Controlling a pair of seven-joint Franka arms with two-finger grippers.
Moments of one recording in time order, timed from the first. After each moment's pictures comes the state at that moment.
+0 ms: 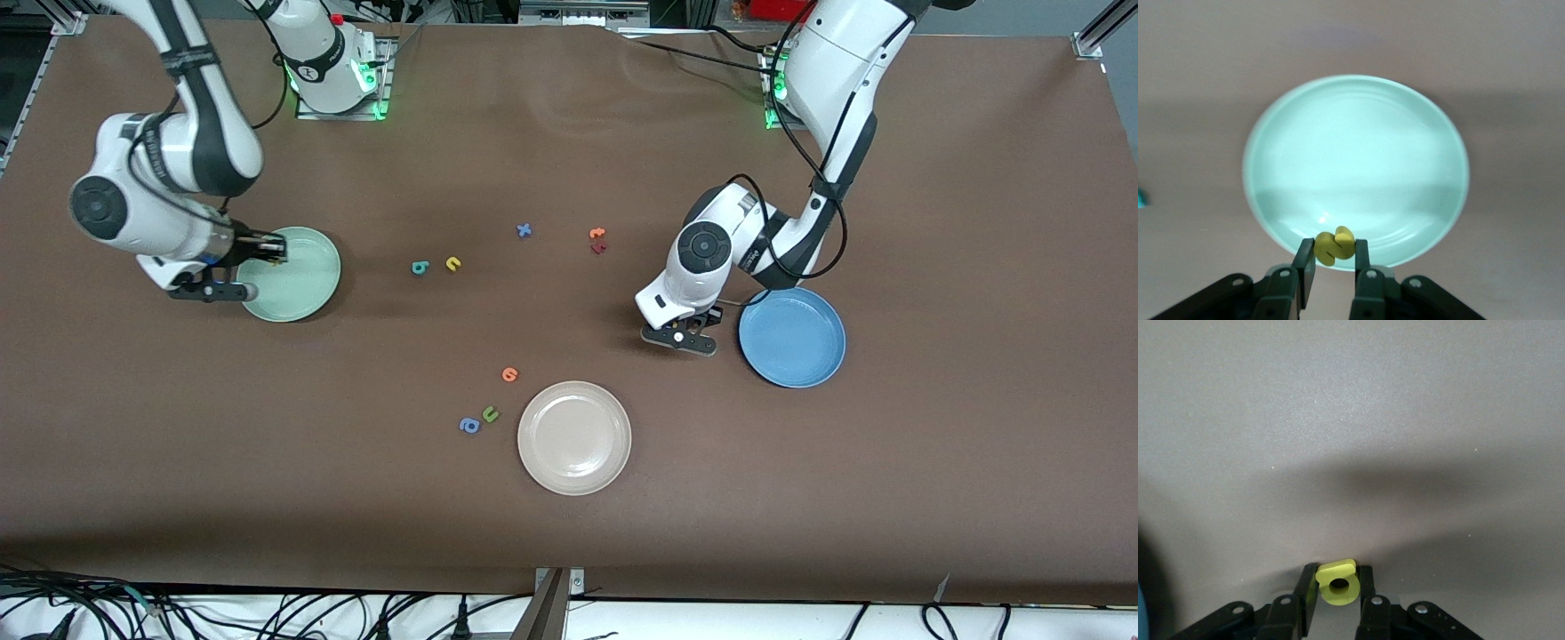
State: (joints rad) left arm -0.42 0.62 -0.13 -1.88 0.16 2.41 -0.41; right arm 0.01 0.17 -0.08 -2.26 0.03 2.14 -0.07
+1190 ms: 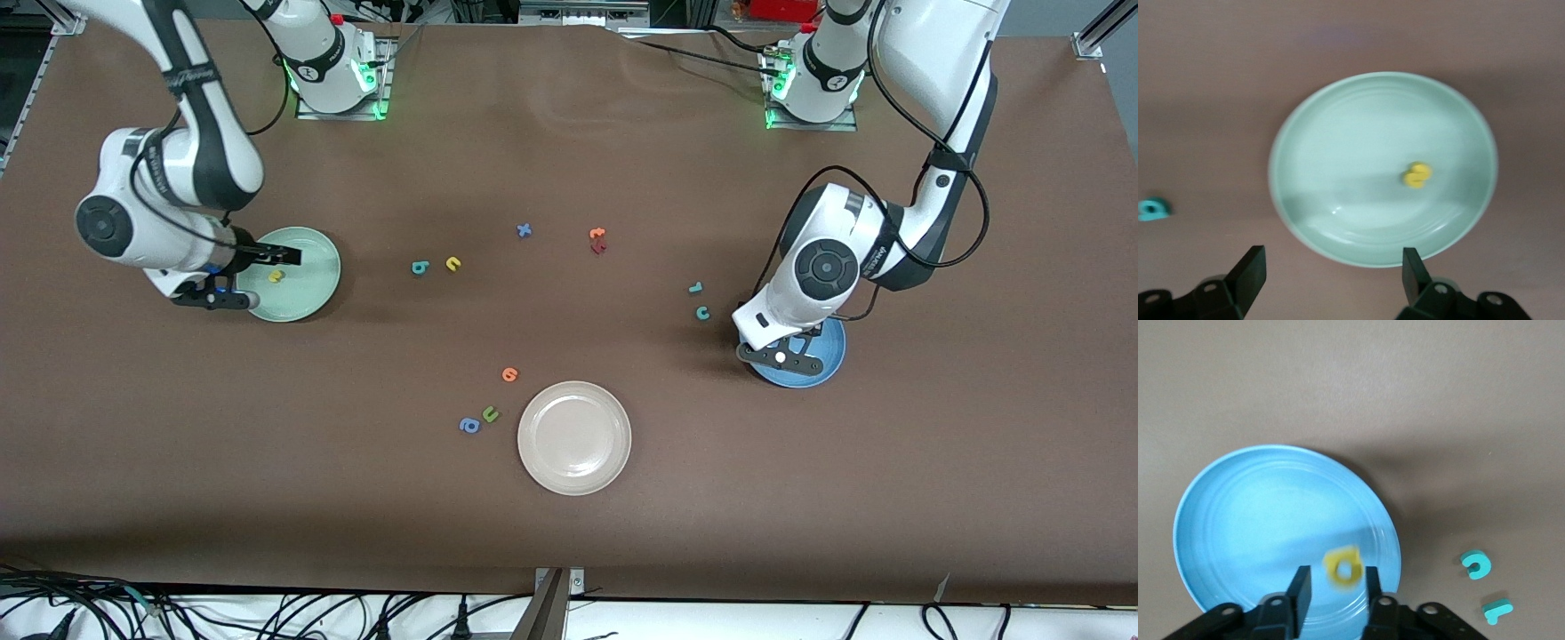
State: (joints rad) left arm -0.22 0.46 -0.11 -1.90 0.16 2.19 -0.19; right arm 0.02 0.17 0.04 -2.21 0.04 2.09 0.15
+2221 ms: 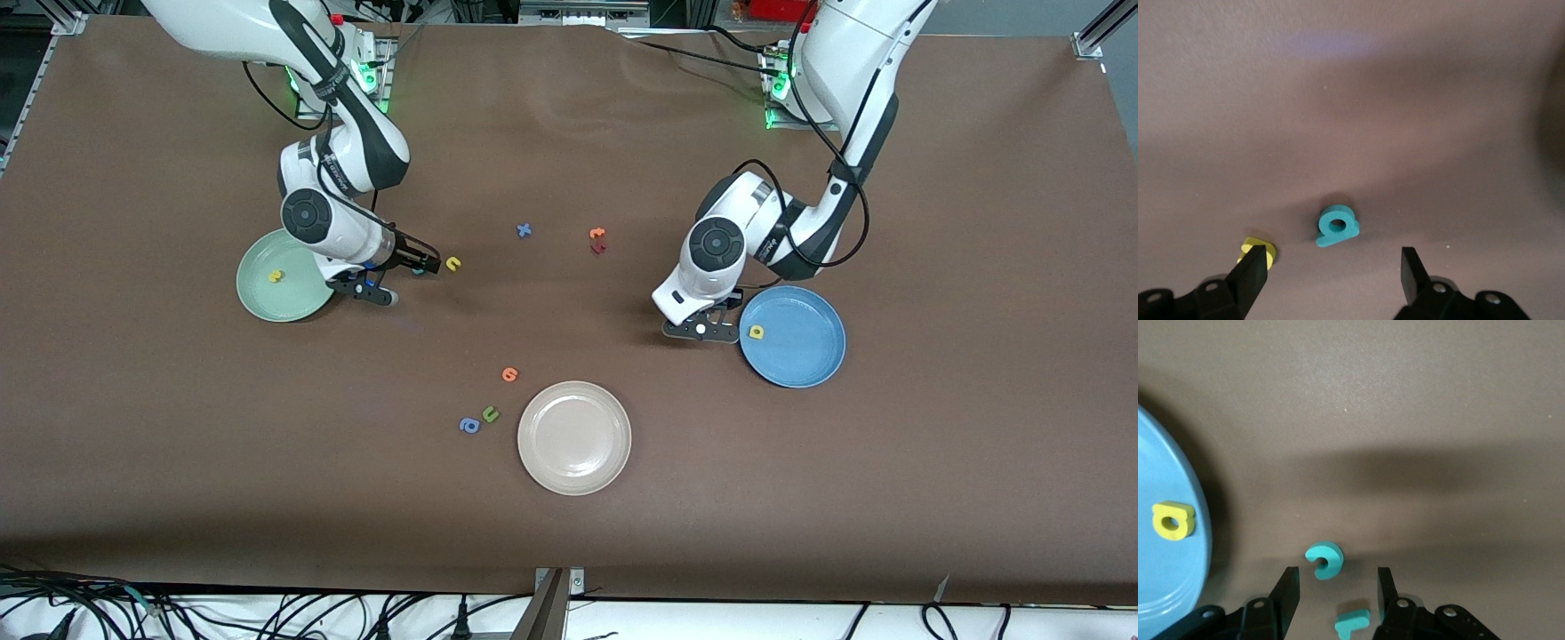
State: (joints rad) left arm -0.37 0.55 -0.15 -1.94 0.16 2.33 -0.52; right arm 0.05 0.36 0.35 -2.28 0.11 2.44 0.63
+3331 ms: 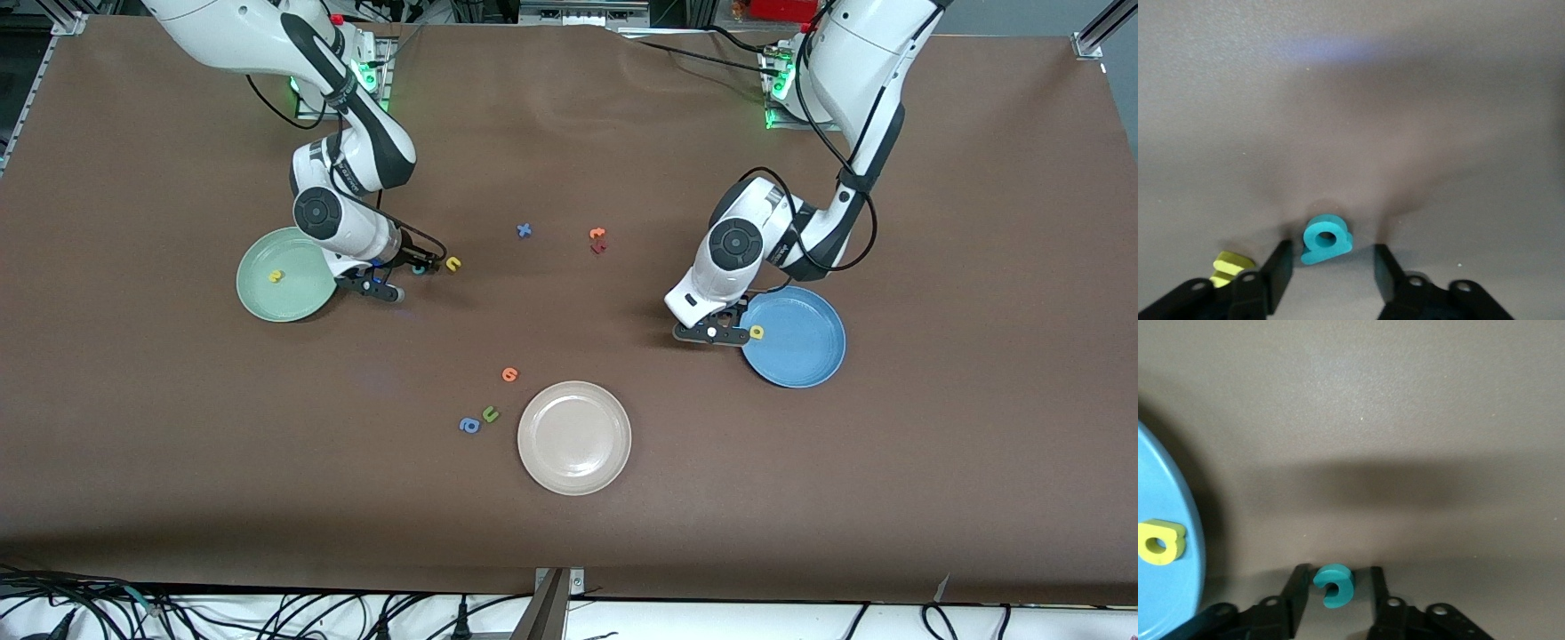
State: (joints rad) left arm -0.35 0.56 -0.15 -1.99 0.16 2.44 -0.50; right arm 0.06 0.40 0.35 -2.33 0.10 2.55 0.63
